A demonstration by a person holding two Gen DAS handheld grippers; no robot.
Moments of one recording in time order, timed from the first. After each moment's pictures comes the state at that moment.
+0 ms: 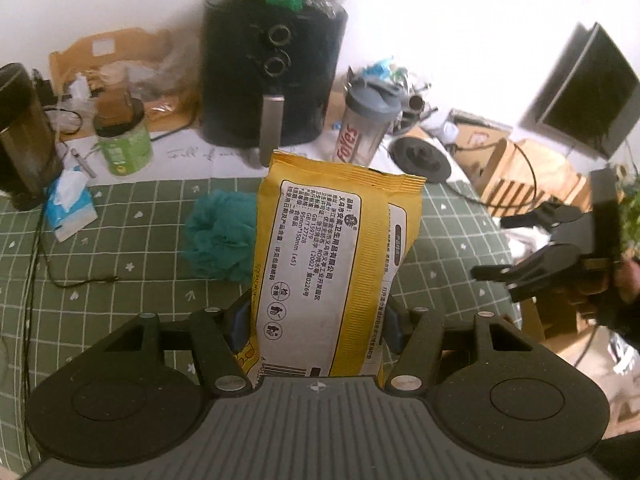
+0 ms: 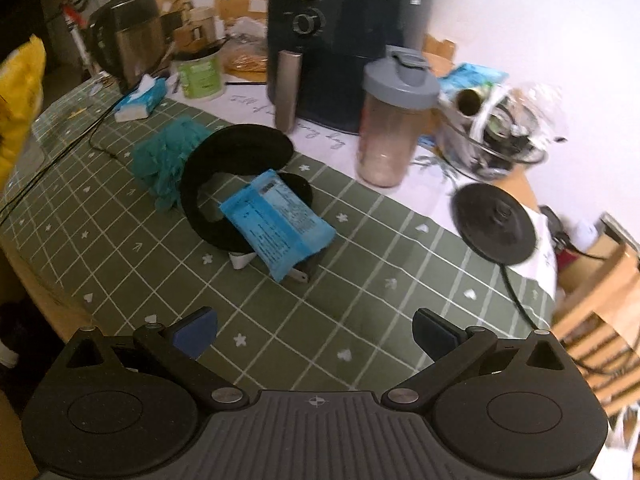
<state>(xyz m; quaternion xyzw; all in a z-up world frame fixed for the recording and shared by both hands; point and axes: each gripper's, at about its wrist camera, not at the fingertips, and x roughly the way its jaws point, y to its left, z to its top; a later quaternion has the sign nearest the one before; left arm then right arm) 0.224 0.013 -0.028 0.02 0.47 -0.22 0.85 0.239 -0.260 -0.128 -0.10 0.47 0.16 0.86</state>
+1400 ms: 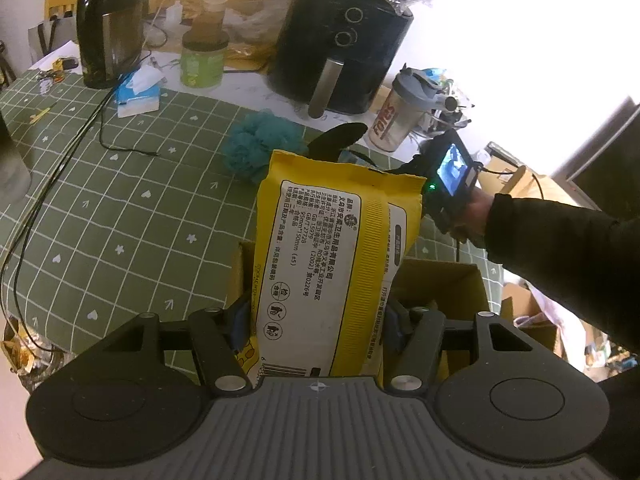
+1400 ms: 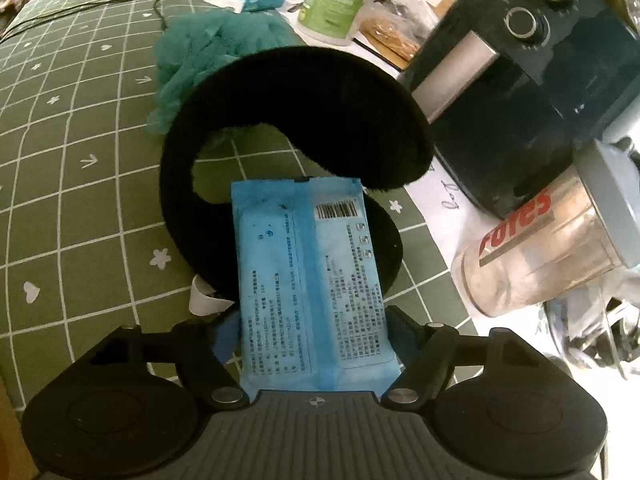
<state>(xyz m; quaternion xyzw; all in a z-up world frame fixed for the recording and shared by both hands) 0.108 0.028 -0.031 -0.10 0.49 -0.11 0.86 0.337 -0.168 -0.252 -0.35 0.40 0.29 0.79</state>
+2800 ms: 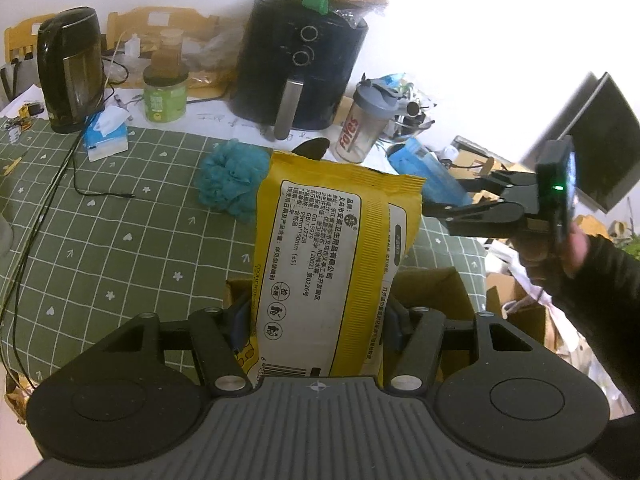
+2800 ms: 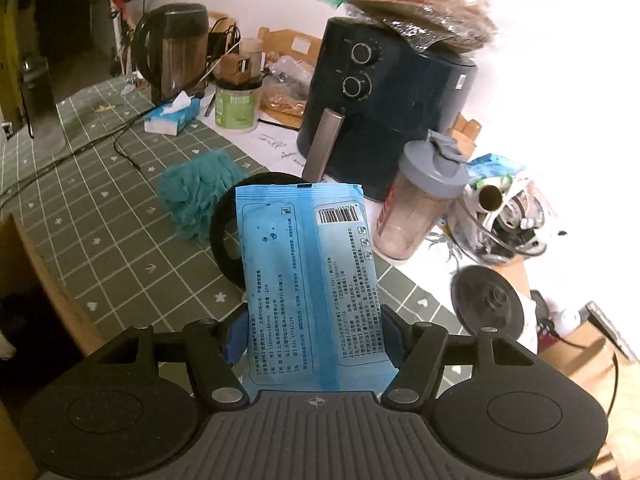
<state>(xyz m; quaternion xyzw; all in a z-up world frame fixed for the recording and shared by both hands) 0.113 0.029 -0.016 -0.07 0.47 -0.17 0.87 0.220 -0.221 -0.095 -0.18 0.40 0.17 0.88</state>
